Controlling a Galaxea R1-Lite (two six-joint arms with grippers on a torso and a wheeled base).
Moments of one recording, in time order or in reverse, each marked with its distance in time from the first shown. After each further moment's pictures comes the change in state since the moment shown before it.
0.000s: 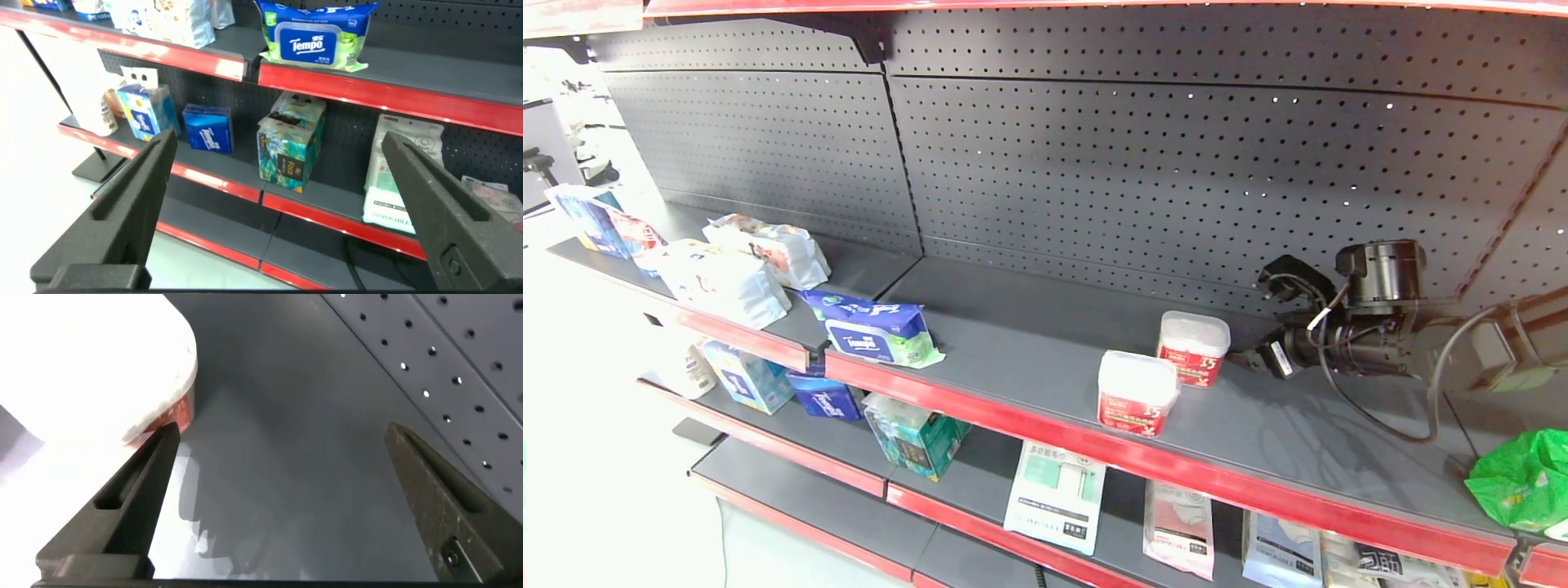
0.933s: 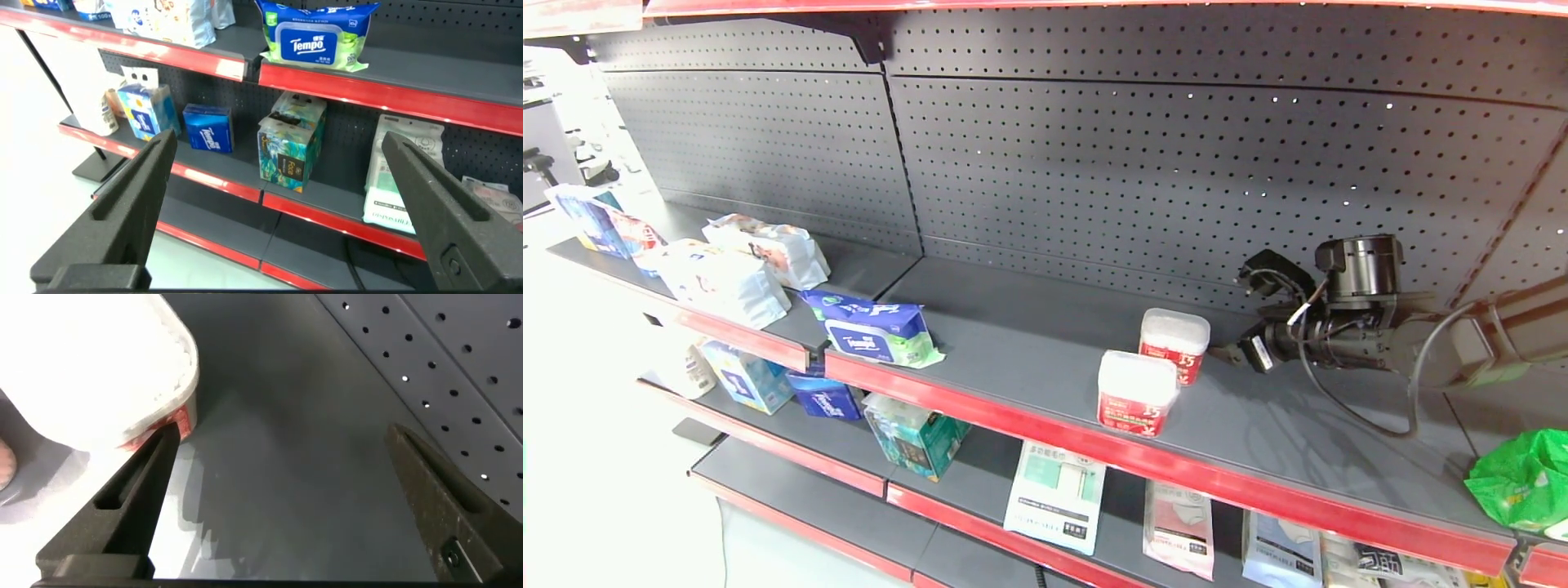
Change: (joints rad) left arm 0.000 0.000 0.000 0.000 0.000 0.001; right arm 0.050 0.020 -0.041 0.000 -0.002 0.009
